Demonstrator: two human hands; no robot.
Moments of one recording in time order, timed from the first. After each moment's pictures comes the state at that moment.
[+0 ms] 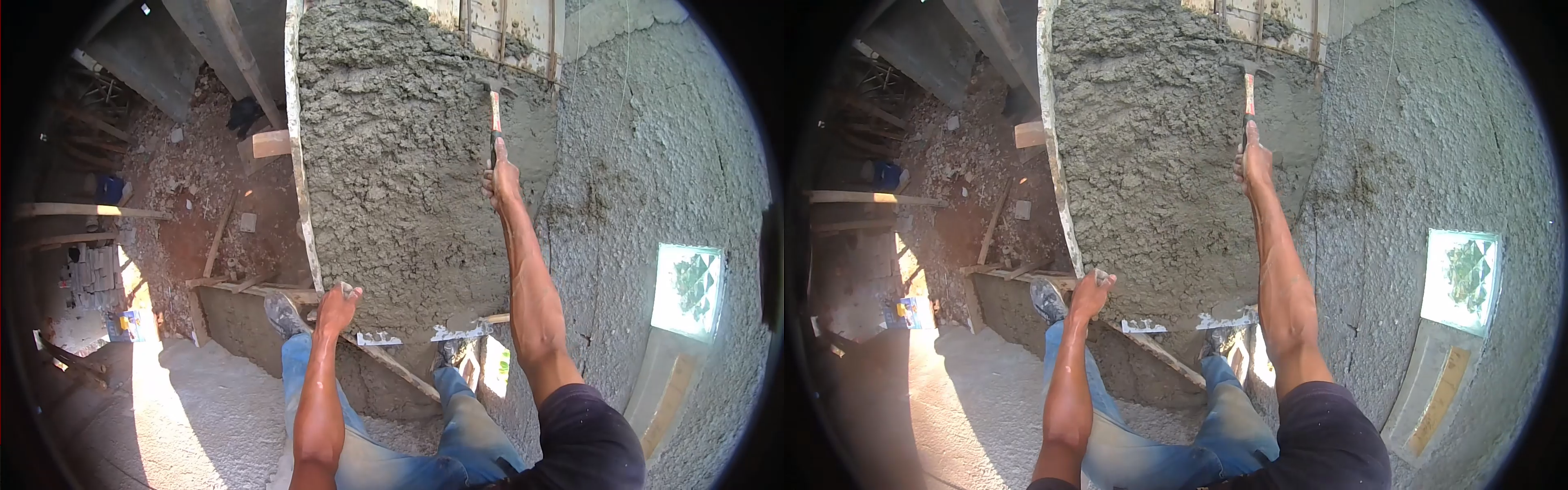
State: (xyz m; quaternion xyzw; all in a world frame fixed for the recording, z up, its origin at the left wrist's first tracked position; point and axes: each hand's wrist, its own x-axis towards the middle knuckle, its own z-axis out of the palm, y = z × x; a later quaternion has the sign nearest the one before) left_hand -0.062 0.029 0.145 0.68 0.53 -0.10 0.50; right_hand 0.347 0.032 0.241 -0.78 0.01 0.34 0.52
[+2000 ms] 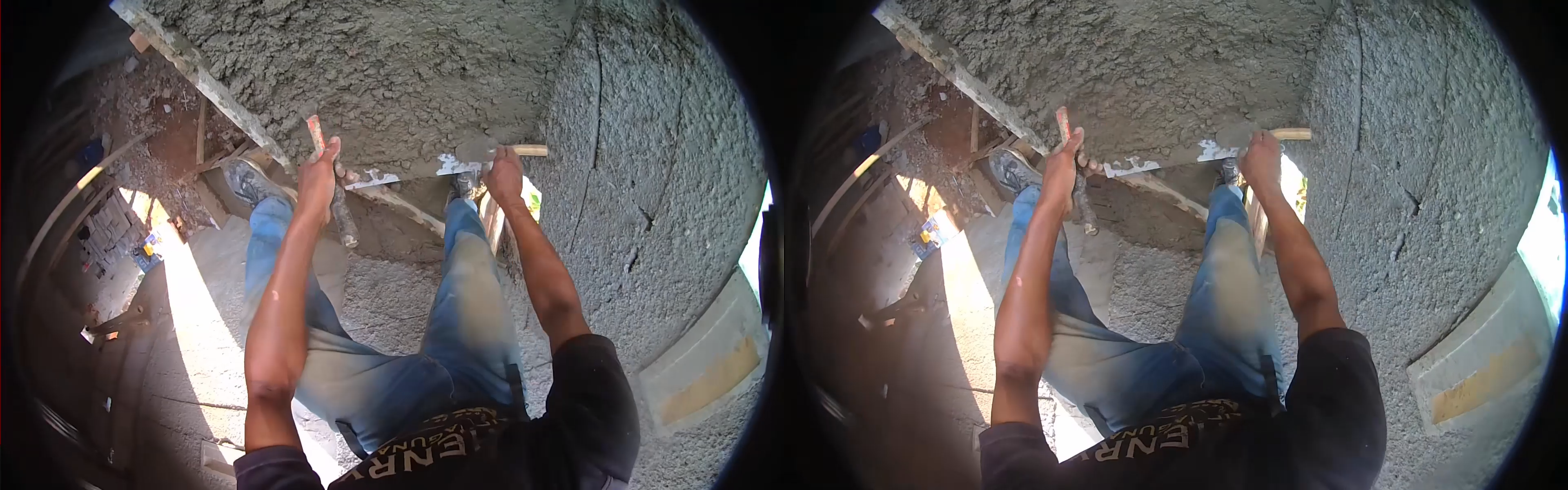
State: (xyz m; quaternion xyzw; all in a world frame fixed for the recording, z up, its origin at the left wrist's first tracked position) left_hand -0.012 -0.061 0.134 0.29 0.64 -0.02 0.71; right_hand 0.210 -0.350 0.045 -0.89 -0.35 0.28 -0.04
